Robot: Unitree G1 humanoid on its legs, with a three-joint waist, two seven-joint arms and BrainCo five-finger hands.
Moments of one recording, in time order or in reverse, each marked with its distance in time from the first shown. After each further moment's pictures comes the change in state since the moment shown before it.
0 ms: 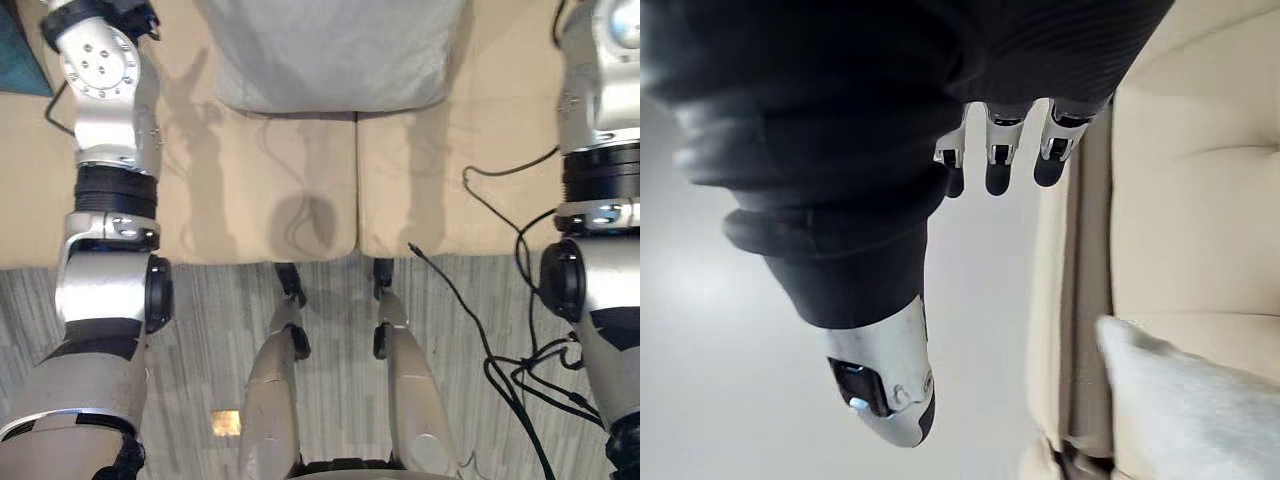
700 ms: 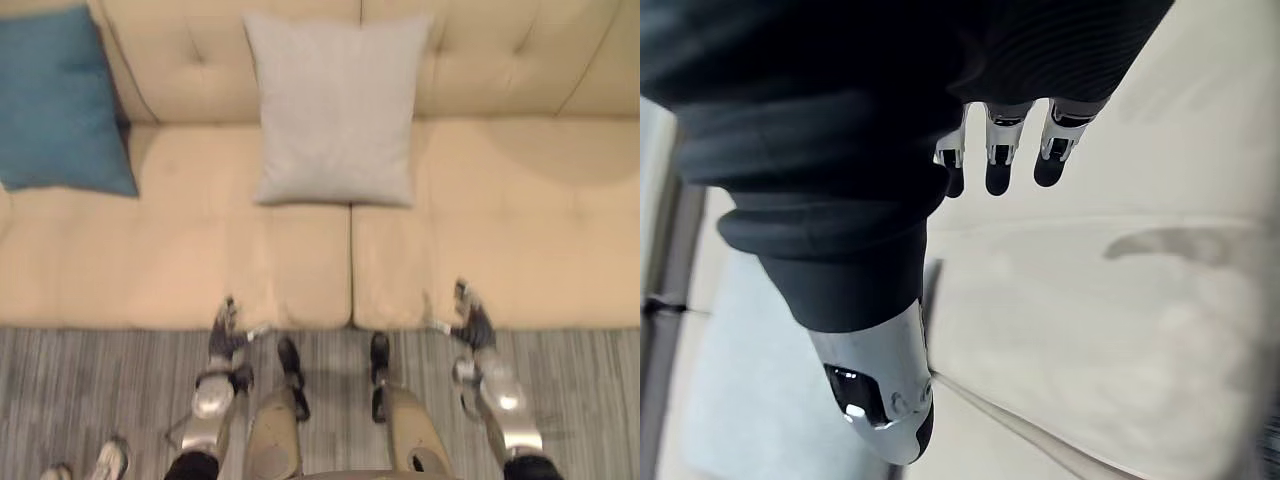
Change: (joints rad) left arm 1.335 -0.432 -0.051 0.106 0.191 0.018 -0.352; right arm 1.499 0.337 0.018 0.068 -0.218 -0.011 0.370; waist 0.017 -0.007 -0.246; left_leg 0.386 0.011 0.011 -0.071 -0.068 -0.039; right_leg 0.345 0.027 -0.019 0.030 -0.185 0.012
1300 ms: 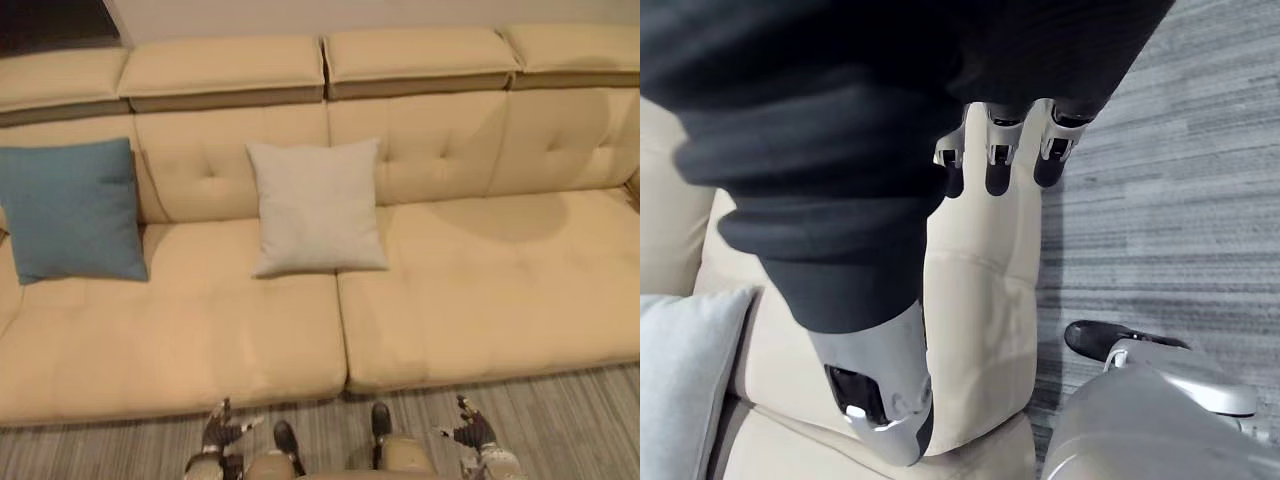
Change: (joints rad) left arm 0.037 -0.034 0.070 0.116 0.051 0.071 -0.065; right arm 0.000 0.070 -0.085 0.296 -0.111 0.107 0.017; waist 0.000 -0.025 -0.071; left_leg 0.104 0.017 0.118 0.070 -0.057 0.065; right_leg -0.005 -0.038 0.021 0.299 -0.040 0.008
